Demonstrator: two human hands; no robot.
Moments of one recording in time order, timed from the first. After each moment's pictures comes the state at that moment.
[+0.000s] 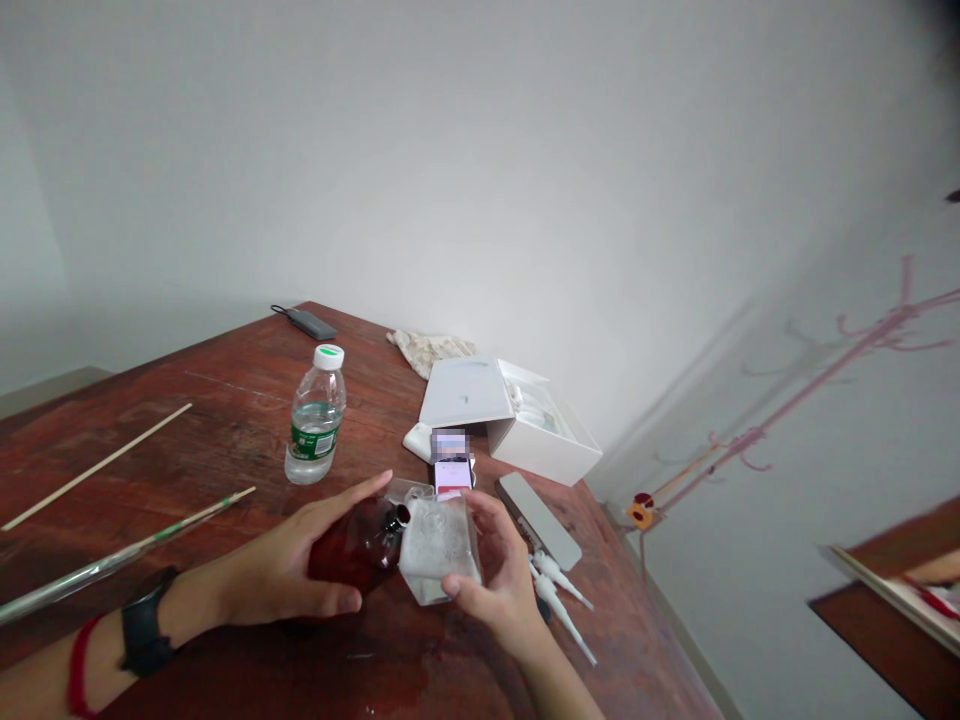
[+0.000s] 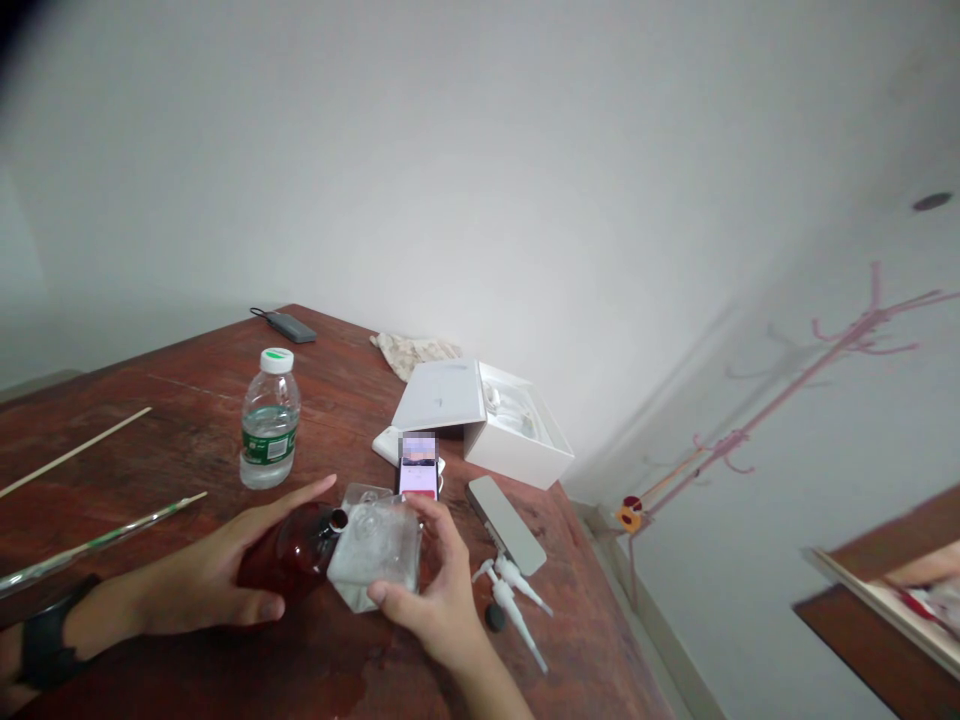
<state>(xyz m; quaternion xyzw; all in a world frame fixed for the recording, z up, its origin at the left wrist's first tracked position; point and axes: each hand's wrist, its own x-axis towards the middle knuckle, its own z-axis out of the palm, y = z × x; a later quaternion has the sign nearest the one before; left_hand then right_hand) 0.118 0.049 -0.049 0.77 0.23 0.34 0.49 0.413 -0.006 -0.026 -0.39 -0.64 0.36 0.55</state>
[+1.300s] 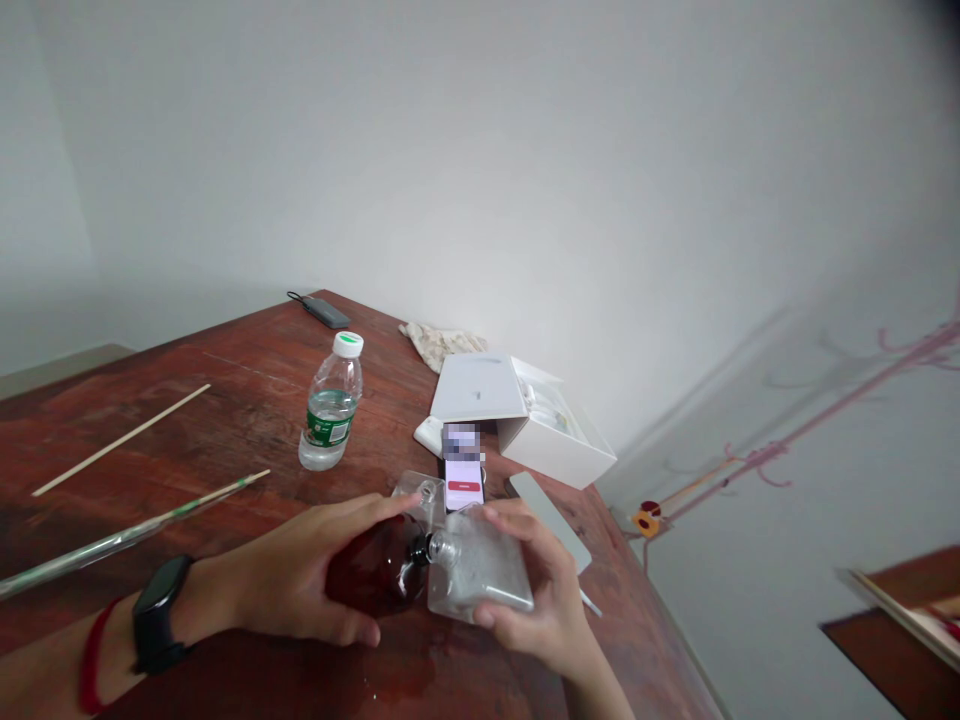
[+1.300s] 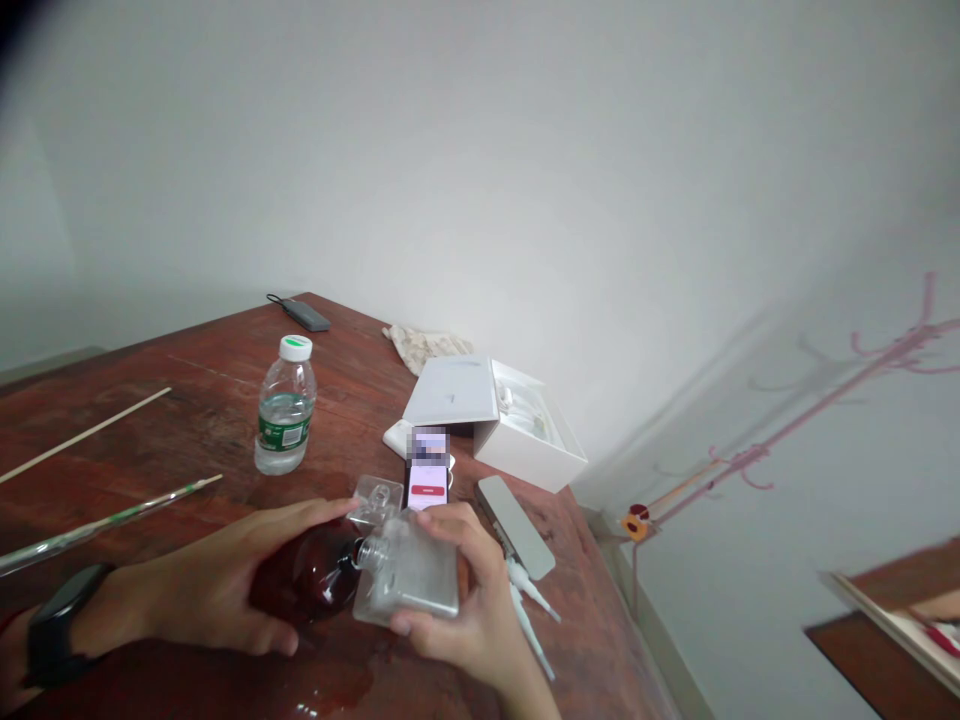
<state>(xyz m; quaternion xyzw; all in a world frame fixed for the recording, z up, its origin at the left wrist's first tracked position) 0.122 0.037 -0.034 0.84 0.20 0.34 0.38 0.438 -0.015 0.005 -0.34 -0.76 0.26 0.48</state>
